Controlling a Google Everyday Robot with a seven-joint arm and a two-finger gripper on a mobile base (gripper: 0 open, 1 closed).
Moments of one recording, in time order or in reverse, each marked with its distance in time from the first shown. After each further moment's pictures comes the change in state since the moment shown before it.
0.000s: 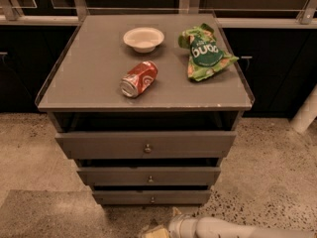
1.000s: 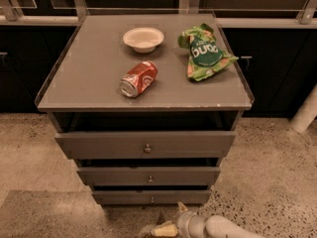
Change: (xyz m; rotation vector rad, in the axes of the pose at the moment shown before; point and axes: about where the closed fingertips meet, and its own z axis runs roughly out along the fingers) arm 0.016 -0.044 0.015 -0.029 -0.086 -0.032
